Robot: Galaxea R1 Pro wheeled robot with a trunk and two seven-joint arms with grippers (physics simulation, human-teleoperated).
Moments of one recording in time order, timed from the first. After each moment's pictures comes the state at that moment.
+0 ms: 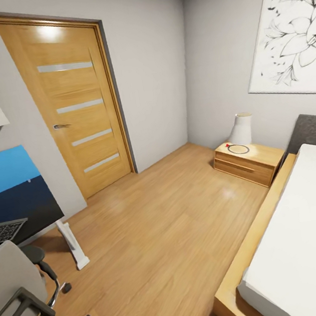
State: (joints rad) left arm 0.00 0.01 0.03 -0.22 0.33 -0.61 0.00; right arm -0.03 0.01 0.01 -0.24 0.13 -0.77 -0.34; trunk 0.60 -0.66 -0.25
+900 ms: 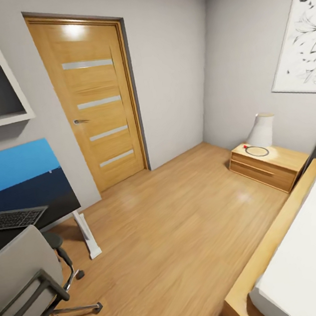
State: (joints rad) left arm 0.00 0.01 0.03 -0.22 0.33 -0.61 0.00; right arm -0.03 0.02 0.01 -0.24 0.16 -0.77 -0.34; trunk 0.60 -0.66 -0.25
